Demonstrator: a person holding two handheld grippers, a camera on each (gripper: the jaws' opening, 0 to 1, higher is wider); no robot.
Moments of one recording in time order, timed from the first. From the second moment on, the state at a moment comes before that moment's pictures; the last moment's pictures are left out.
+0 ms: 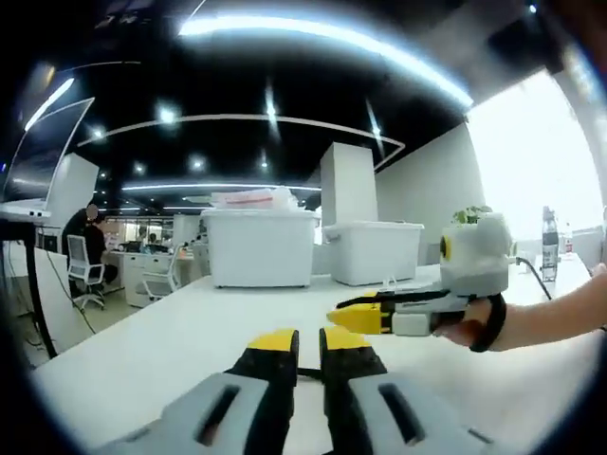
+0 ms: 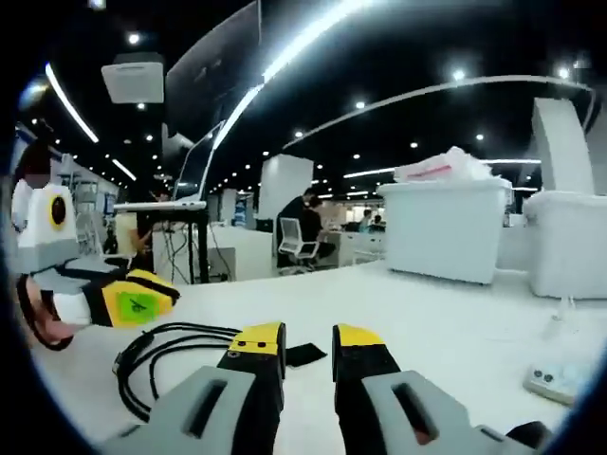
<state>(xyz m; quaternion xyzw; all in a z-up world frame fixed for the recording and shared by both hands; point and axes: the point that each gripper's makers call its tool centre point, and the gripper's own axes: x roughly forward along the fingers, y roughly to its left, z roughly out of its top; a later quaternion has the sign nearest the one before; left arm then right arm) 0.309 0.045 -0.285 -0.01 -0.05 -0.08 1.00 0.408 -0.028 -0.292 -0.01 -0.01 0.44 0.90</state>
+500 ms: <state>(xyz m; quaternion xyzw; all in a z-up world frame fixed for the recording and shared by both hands) 0.324 0.037 -0.177 -0.03 -0.17 -0.06 0.98 0.424 -0.343 -0.237 0.03 -0.09 0.15 0.98</state>
